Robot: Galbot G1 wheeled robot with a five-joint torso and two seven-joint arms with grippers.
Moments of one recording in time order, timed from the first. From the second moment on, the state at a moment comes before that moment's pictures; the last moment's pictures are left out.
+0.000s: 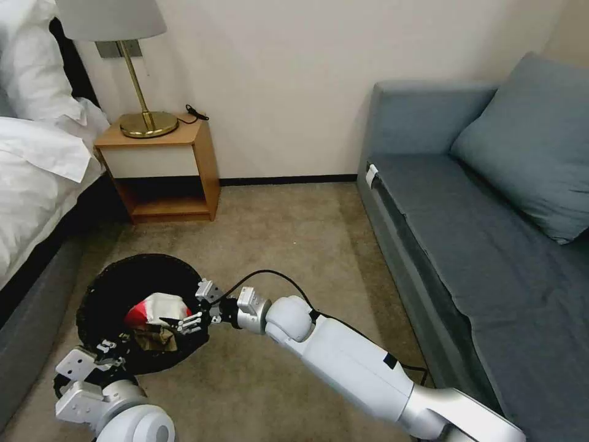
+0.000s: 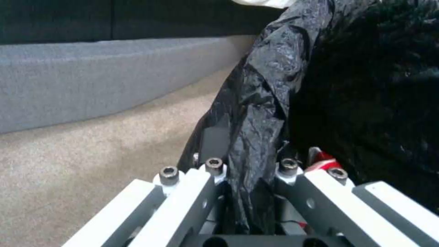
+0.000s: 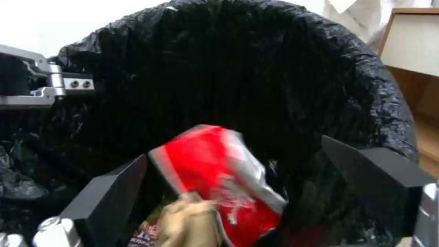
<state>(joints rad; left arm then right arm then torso) 1.62 -1.61 -0.69 -2.22 -0.49 0.04 -0.72 -0.58 1.44 -0.47 1.38 0.30 -0.04 -0.42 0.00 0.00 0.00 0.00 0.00</state>
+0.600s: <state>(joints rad) 1.63 -1.61 -0.68 -2.23 -0.50 0.04 -0.72 -0.73 1.31 -0.20 1.65 0.37 -0.04 -0.17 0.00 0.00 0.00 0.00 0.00</state>
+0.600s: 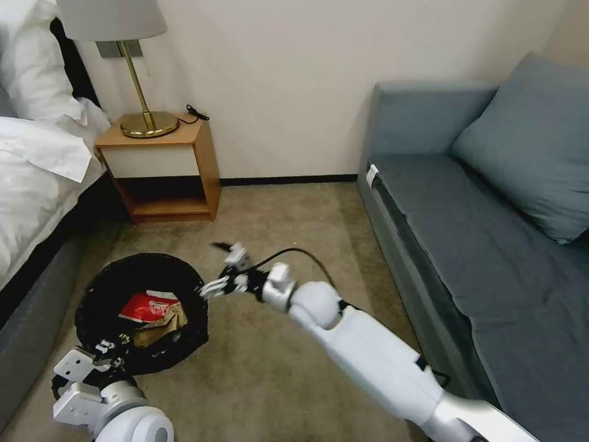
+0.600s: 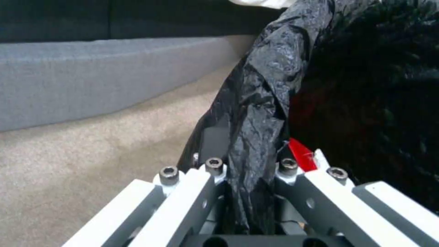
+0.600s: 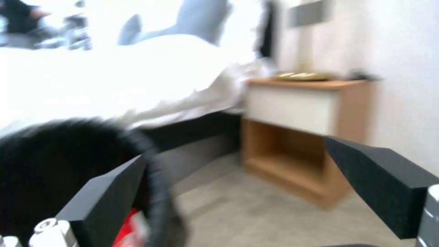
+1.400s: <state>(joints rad) 1.55 -1.61 -0.66 -2.09 -0.81 0.12 -0.70 -1.10 1.27 0.07 1.78 0.26 0.00 0.07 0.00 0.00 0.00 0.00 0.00</state>
